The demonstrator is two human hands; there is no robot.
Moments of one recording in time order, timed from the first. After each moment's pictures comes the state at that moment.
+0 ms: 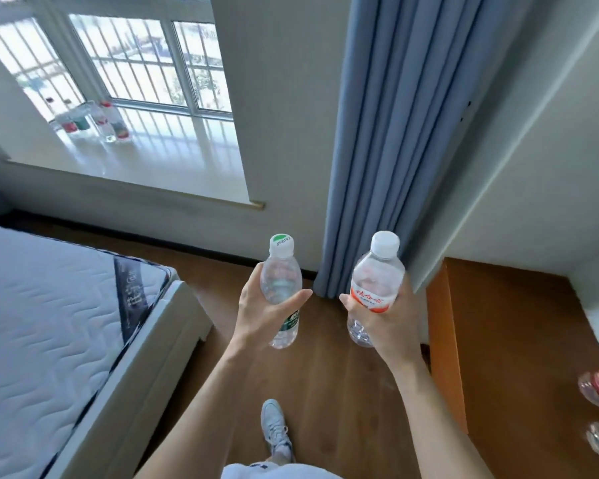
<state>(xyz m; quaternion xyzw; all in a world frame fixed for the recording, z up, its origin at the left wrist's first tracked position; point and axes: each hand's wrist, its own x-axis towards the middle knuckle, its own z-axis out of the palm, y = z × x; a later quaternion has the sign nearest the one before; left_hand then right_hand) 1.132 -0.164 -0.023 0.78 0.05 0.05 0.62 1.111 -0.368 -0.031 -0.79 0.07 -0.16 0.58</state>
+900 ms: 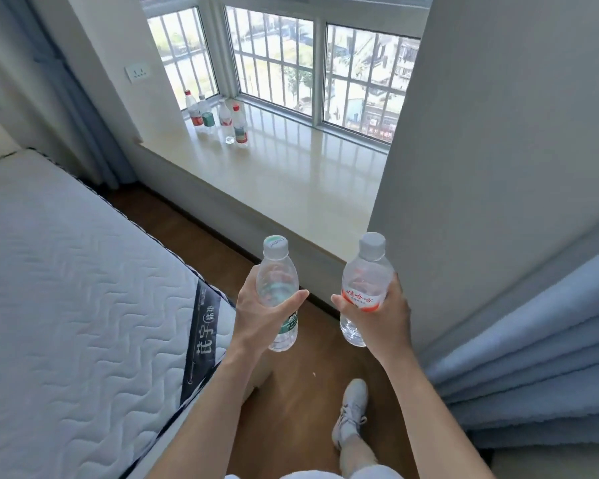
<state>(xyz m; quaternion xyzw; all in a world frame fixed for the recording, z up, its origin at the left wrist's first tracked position) 1.430 0.094 -0.030 0.76 0.19 0.19 0.60 1.496 -0.088 -0.037 -0.84 -0.08 -0.03 0.54</state>
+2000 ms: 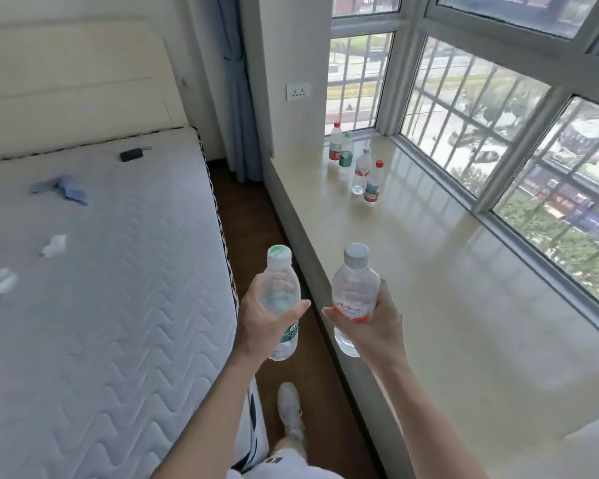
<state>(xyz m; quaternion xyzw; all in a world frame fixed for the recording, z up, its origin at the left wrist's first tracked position) 1.722 0.347 -0.041 0.69 0.42 0.34 0.49 1.871 0.235 -0.043 -0.76 -0.31 0.20 0.54</state>
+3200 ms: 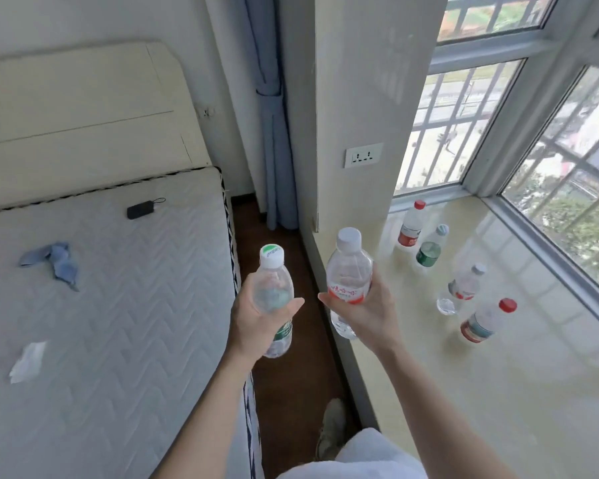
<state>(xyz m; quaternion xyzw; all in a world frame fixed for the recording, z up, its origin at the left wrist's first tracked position) 1.929 0.912 -0.040 0.65 0.49 0.33 0.47 2.106 0.839 -0.056 -0.69 -0.37 0.28 0.56</state>
